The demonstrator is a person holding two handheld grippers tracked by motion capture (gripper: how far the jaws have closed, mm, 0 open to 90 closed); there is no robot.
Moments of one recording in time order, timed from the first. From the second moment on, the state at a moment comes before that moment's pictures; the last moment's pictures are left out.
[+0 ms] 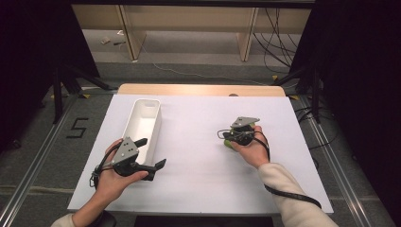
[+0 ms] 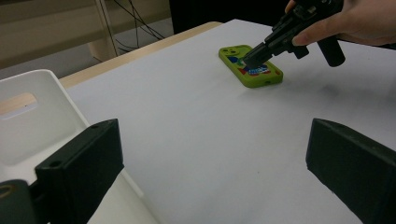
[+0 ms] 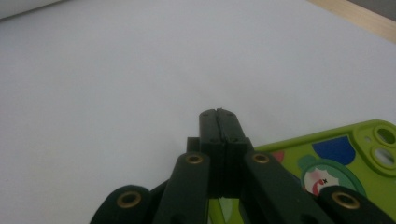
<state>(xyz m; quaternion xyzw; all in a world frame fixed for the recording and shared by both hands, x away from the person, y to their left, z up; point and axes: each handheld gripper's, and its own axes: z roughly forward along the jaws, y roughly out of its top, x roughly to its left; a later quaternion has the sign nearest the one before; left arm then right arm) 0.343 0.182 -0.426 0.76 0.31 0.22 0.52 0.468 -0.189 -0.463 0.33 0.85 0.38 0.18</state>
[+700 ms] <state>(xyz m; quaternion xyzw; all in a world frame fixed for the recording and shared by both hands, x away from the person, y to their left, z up) 0.343 0.182 -0.426 0.76 0.31 0.22 0.52 0.484 -0.174 -0.478 0.34 0.86 0.33 0.18</state>
